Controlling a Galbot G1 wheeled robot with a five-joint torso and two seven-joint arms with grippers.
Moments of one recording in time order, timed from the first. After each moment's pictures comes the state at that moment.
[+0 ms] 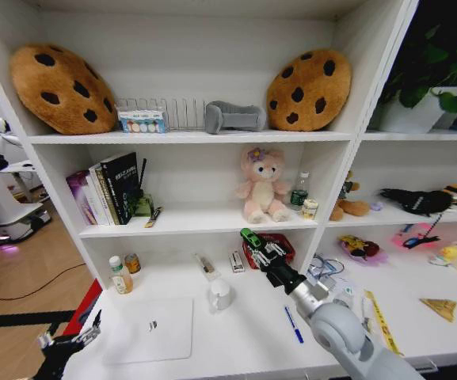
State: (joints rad) left arm 2.03 -1.20 -0.96 -2.11 -0.47 -0.08 -0.05; right arm -1.20 0.87 0.26 2.17 0.67 -0.02 -0.01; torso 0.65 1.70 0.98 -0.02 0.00
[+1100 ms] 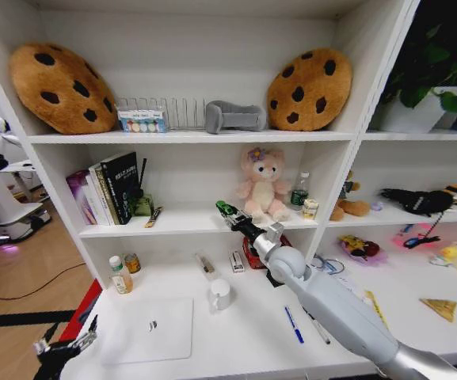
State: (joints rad) left arm 2.03 -1.20 -0.97 -2.07 -0.48 -0.09 -0.05; right arm -0.56 0.97 -0.20 1.79 0.82 -0.09 0.12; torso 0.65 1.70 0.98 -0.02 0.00
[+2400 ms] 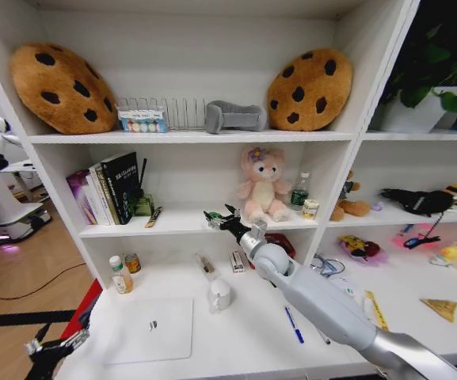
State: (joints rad) left arm 2.01 -1.19 -0.98 -2.04 -0.52 -0.12 -0.06; right arm -0.57 0.97 -0.23 1.88 0.83 -0.11 0.21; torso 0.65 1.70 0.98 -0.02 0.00
